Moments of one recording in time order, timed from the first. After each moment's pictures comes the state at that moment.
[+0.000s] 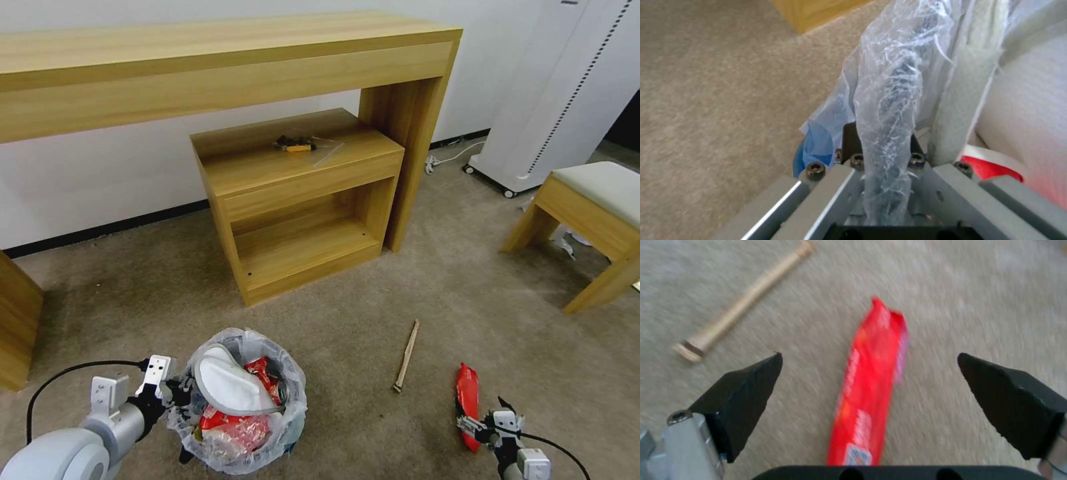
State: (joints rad) left arm 1.68 -1.11 -0.80 -2.20 -0.51 0.74 0.22; right arm -1.67 1.20 0.60 1.59 0.34 0.05 0.03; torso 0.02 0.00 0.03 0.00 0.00
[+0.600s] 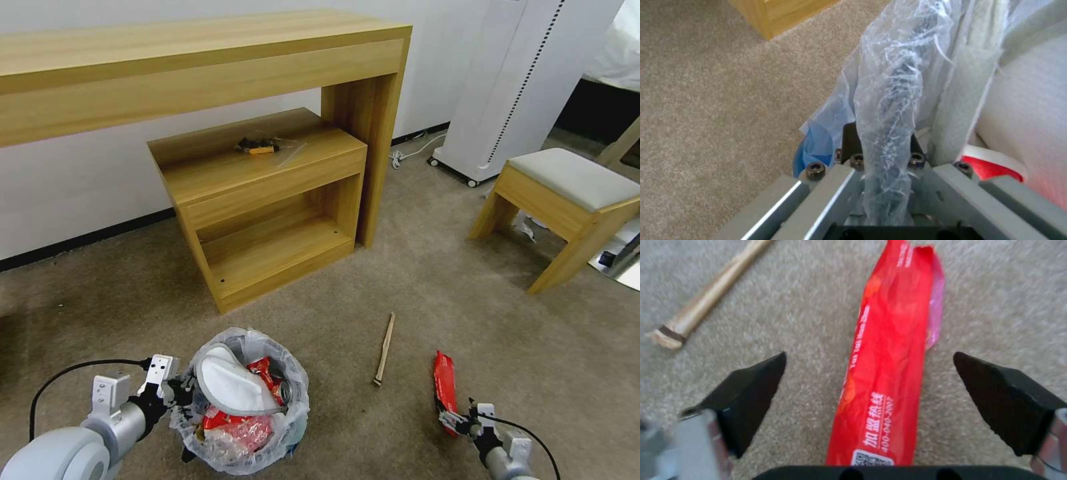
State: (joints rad) left arm 1.69 -1.11 -0.81 -2.20 -0.51 0.74 0.24; right arm -1.42 1.21 0.55 1.29 0.43 0.02 -0.21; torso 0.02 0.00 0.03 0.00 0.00
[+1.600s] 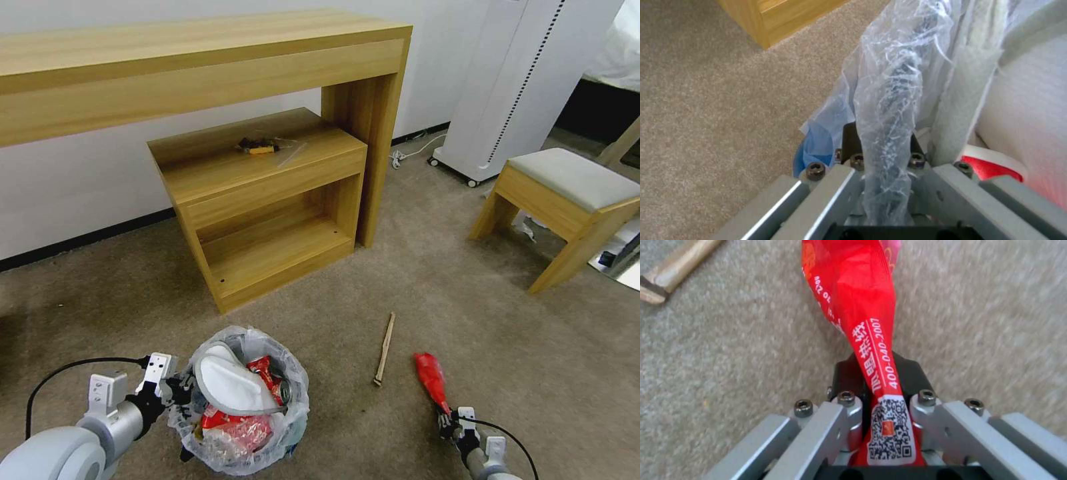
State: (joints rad) left arm 1.69 -1.09 -0.82 -2.22 -0.53 0.74 0.24; right arm -1.42 1.27 0.55 1.27 0.29 0.04 -0.16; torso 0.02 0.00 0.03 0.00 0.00
